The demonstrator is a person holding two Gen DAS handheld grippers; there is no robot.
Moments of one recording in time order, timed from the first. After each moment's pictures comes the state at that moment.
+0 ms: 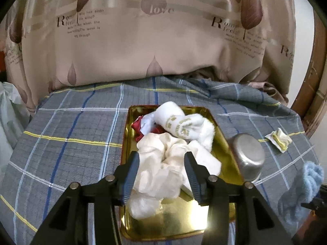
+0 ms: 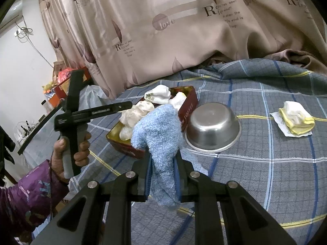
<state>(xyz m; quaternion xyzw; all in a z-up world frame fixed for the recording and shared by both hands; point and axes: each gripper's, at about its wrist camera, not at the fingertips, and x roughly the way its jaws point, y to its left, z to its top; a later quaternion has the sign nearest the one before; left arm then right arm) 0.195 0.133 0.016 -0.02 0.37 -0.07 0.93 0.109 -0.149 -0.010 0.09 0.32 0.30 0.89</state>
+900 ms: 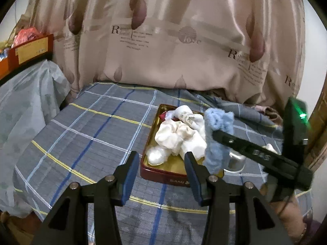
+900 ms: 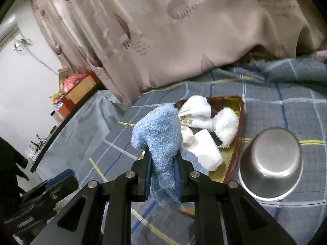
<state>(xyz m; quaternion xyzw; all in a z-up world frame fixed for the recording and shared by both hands) 0.051 0.139 0.071 -0.11 0.33 0.04 0.94 0.197 -0.042 0.002 0.14 0.35 0.35 0.86</state>
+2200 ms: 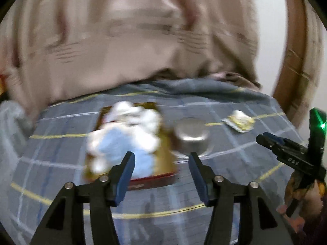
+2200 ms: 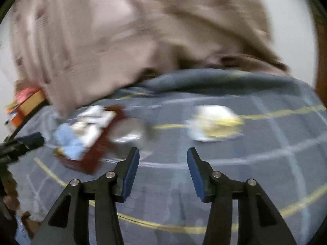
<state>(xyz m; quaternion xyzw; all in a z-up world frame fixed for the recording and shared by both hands) 0.090 0.026 0.060 0.03 0.36 -0.12 0.93 0.107 -0.274 -0.020 0.11 0.30 0.10 0.94</state>
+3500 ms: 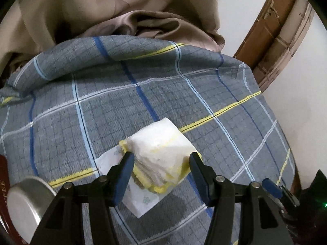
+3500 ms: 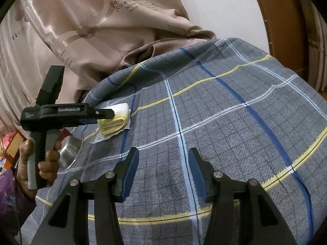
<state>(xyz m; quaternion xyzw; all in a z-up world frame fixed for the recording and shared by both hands) 0.304 -0.253 -0.038 0.04 0.51 -0.28 0.81 0.101 -0.433 -0.075 0.23 0.31 0.03 0.92</state>
